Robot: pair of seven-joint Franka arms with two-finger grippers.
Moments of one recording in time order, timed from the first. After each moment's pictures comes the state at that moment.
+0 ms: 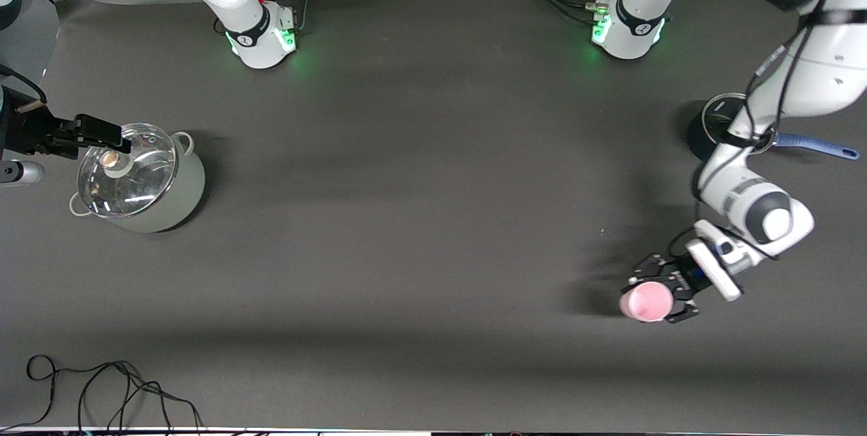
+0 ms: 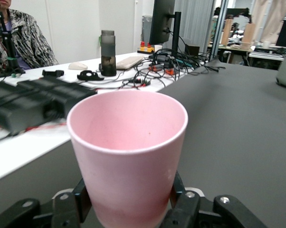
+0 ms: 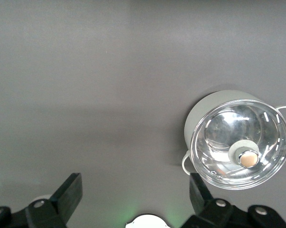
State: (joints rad) left arm 0.42 0.78 -0.49 -1.70 -1.50 2.36 2.32; right arm -0.01 0.09 -0.03 -1.49 0.06 1.43 -0.07
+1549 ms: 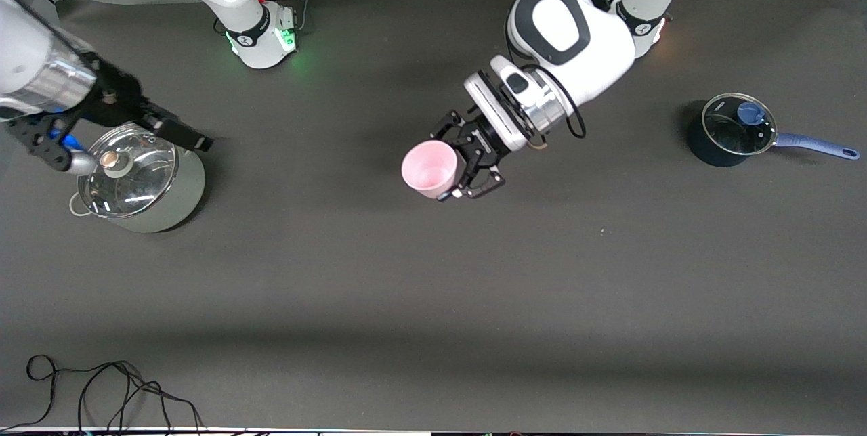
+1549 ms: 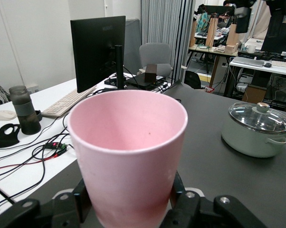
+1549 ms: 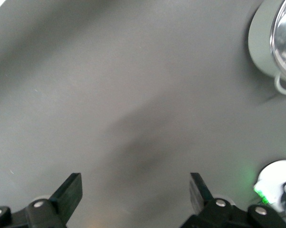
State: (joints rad) left arm 0.29 0.55 -1.32 -1.78 -1.53 3.29 2.00; right arm 0.22 0.09 -0.01 -1.43 0.20 1.46 0.90
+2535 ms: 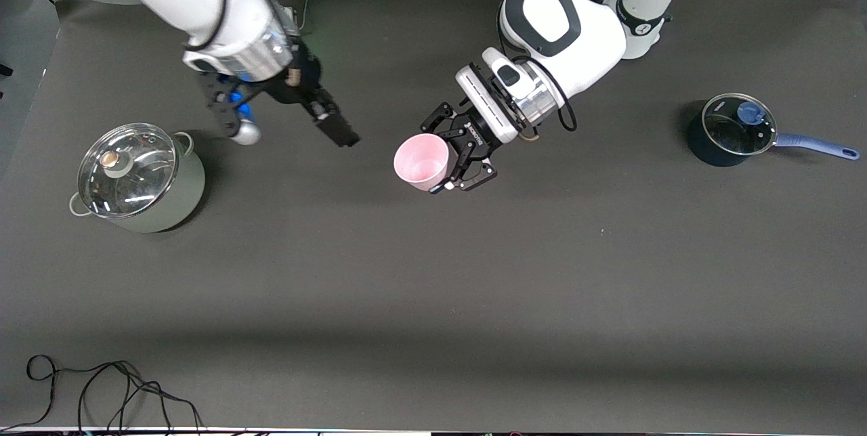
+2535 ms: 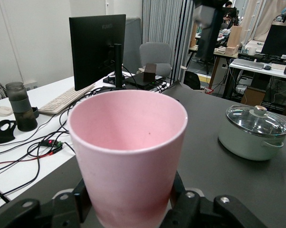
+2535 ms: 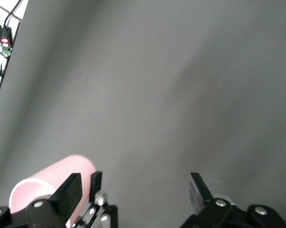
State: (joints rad) left arm 0.27 0.55 -1.31 -1.77 -1.55 3.30 1.98; right arm 0.58 0.27 0.00 -1.25 0.20 1.65 1.57
